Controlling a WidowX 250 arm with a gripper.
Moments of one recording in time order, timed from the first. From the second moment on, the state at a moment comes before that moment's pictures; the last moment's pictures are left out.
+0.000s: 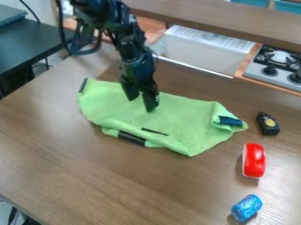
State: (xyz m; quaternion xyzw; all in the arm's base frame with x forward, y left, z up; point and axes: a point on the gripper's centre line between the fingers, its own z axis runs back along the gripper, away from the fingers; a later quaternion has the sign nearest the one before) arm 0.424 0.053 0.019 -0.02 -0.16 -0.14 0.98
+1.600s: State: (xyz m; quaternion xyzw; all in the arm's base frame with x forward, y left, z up) arm 0.295 0.015 0.024 -0.03 -0.16 -0.23 0.96
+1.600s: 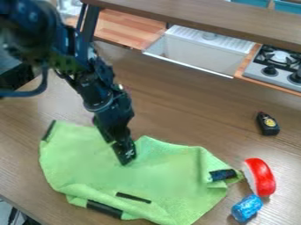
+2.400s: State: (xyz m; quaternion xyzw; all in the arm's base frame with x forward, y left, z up) arm 0.403 0.064 0.035 0.01 -0.20 -0.10 0.97
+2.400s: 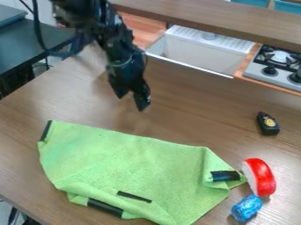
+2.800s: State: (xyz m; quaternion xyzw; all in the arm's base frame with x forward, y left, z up) arm 0.377 0.068 0.094 -0.03 -0.25 -0.08 0.96
